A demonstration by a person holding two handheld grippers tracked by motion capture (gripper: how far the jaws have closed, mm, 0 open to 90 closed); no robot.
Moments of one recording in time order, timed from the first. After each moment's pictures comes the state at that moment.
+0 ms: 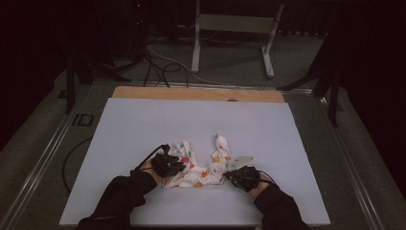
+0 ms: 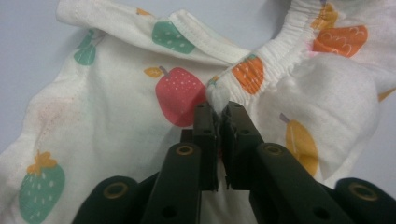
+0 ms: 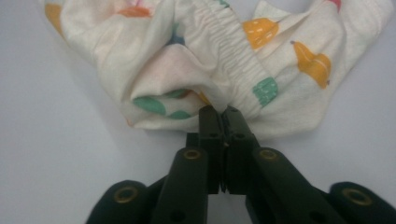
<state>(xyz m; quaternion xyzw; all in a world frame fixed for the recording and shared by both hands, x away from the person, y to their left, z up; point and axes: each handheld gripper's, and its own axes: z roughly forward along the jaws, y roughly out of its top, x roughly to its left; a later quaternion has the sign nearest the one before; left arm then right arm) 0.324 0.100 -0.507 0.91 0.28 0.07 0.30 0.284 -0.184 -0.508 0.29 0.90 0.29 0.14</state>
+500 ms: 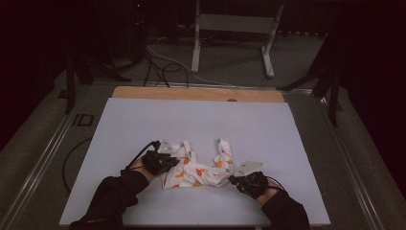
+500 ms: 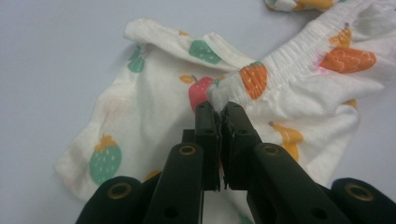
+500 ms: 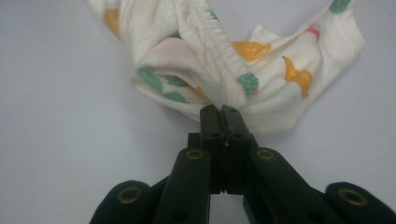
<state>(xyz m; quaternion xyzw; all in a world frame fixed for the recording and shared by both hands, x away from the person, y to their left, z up) 0.318 0.121 -0.484 0.90 0.29 0.11 0.32 0.258 -0.197 -0.486 0.27 0.90 0.31 0.14</state>
